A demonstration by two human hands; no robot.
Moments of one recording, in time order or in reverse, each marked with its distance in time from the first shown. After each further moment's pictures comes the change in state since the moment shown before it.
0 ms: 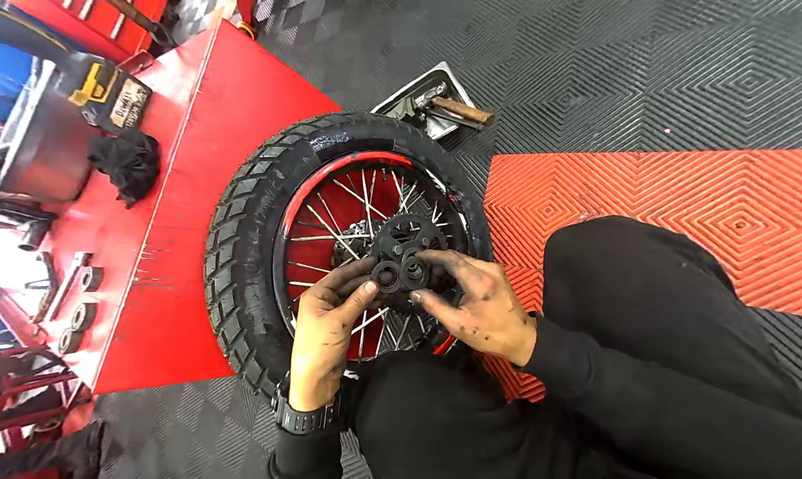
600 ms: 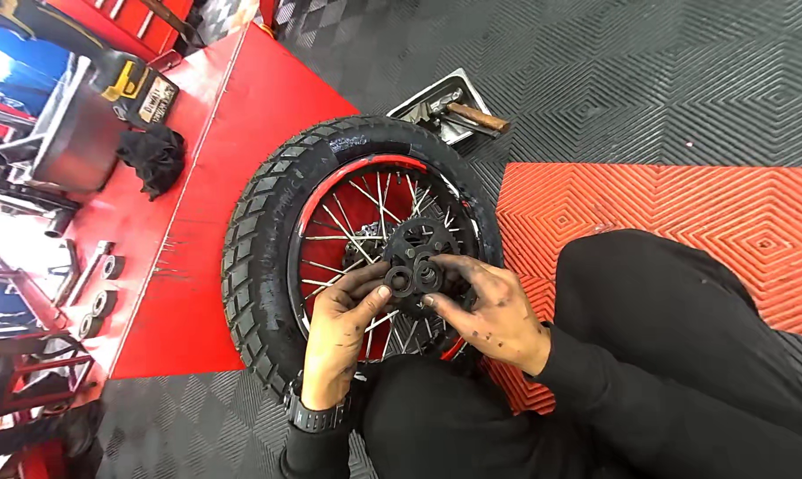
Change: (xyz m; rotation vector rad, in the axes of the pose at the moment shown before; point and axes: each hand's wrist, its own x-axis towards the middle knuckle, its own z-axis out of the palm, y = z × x) left_hand -0.002 -0.003 -0.001 -0.018 0.005 -0.010; right_hand 0.002 0.000 0.000 0.035 -0.006 0.014
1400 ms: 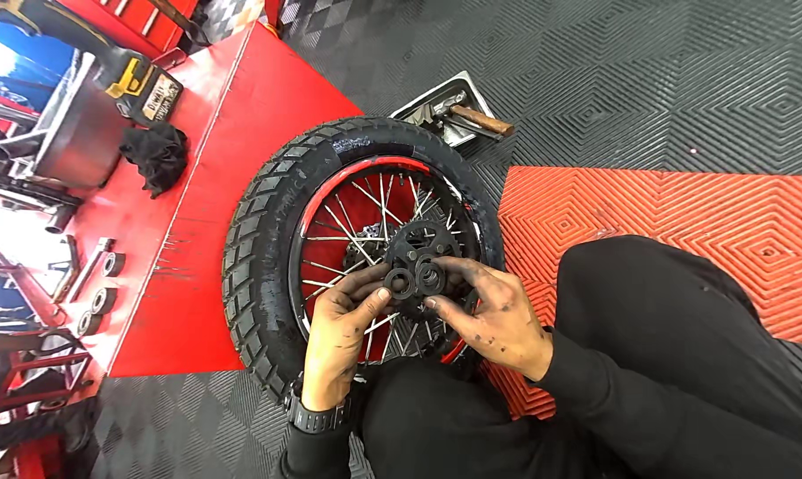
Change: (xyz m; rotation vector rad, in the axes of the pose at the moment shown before) left_hand 0.002 -0.005 -0.001 -0.037 0.006 0.002; right_hand 0.000 0.002 0.000 0.004 0.012 -0.030
